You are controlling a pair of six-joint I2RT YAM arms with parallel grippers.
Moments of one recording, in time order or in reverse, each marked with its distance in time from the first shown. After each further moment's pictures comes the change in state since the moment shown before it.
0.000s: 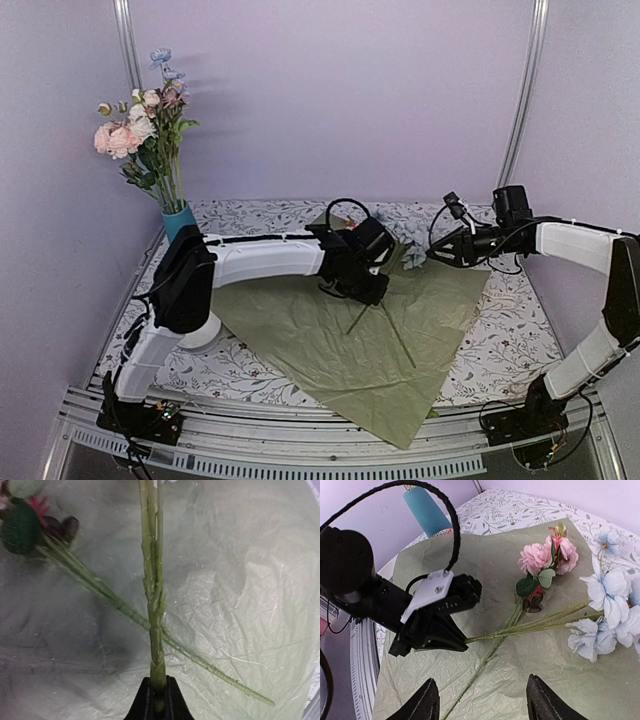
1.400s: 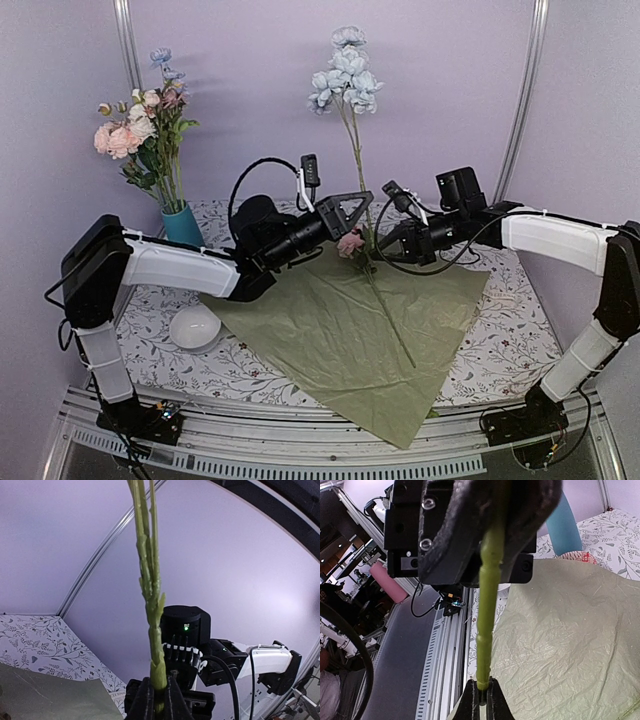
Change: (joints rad) left arm 0.100 -0.557 -0.910 1.728 0.234 -0.333; right arm 0.373 0.066 0.203 0.049 -0.237 0.173
